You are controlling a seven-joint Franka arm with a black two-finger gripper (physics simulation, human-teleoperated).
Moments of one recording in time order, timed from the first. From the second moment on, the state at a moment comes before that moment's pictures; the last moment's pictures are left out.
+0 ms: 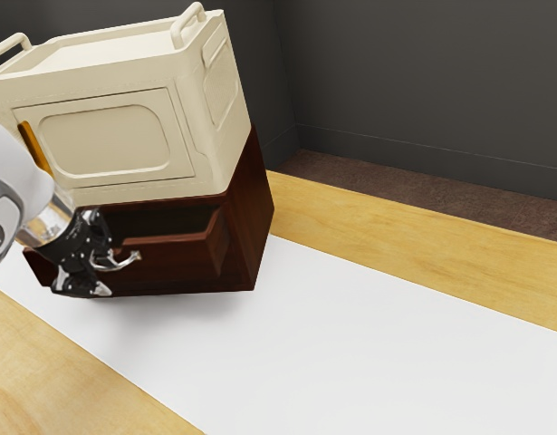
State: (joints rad) arm 0.30 -0.45 0.09 -2.30 0.05 2.19 -1.68
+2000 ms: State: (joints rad) arm 0.28 -0.76 0.09 -2.56 0.08 2.21 -1.68
